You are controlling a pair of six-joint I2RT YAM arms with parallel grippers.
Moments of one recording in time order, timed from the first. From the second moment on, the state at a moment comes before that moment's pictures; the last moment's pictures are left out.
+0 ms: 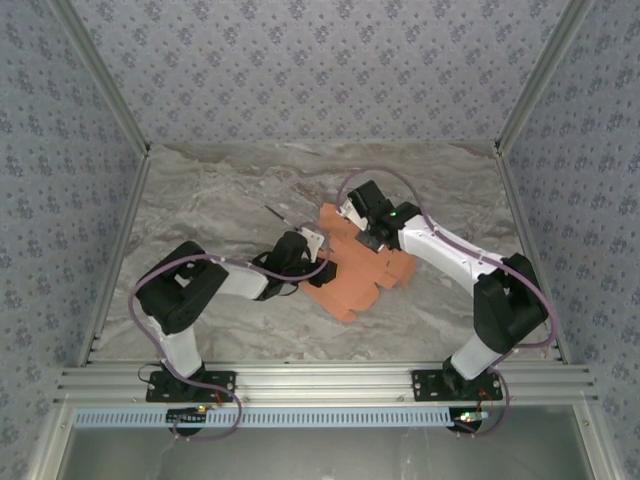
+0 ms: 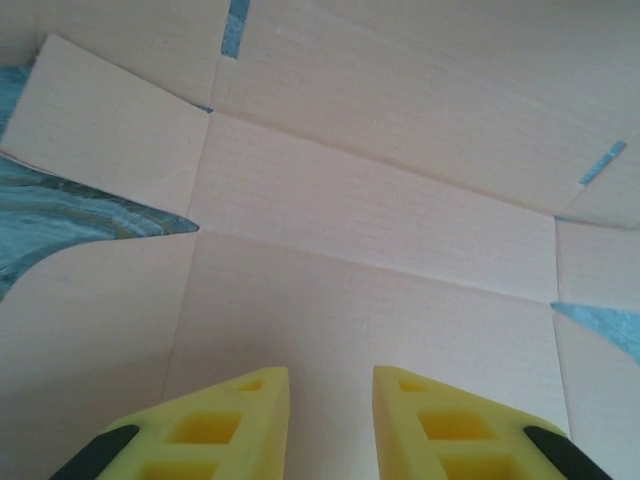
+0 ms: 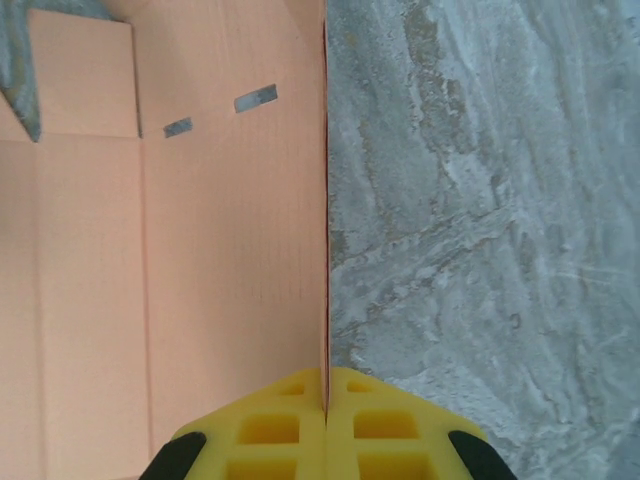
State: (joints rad) left arm -0.77 1.79 0.71 0.47 0.26 -0.44; right arm 0.62 1.60 1.20 -0.63 0.39 -0.43
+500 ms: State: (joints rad) left arm -0.74 1.73 0.62 0.49 0.23 -0.44; right arm 0.73 1.55 0.90 -0.16 0.68 -0.71
